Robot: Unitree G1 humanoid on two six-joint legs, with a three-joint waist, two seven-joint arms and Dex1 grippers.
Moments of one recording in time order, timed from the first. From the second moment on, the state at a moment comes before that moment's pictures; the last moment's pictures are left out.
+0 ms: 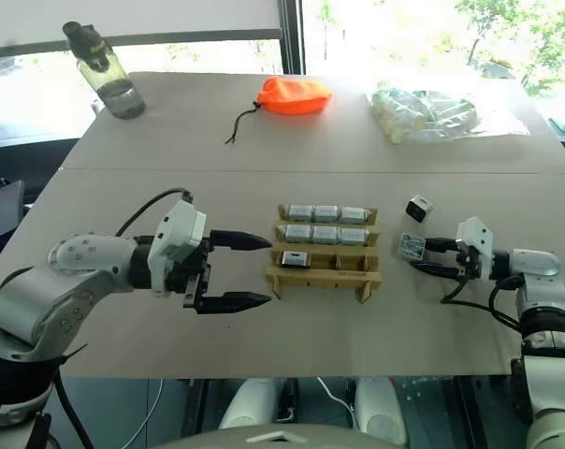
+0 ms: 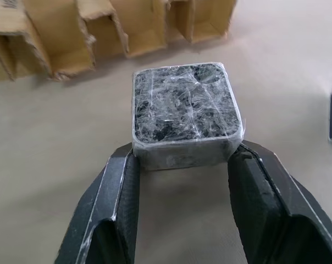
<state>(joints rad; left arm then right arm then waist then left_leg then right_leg) -0.32 0.80 -0.01 -0.49 -0.66 0.68 -1.09 -0.46 -0.67 -0.10 0.78 0.29 -0.41 1.51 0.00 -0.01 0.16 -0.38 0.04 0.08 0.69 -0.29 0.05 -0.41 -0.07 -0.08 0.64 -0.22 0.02</state>
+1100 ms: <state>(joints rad) -0.81 0.49 -0.34 0.03 -0.43 0.71 -1.20 -0.64 -0.66 0.17 0.34 -0.27 -1.01 0.99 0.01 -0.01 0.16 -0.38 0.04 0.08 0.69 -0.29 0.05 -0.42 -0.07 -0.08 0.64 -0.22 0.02</state>
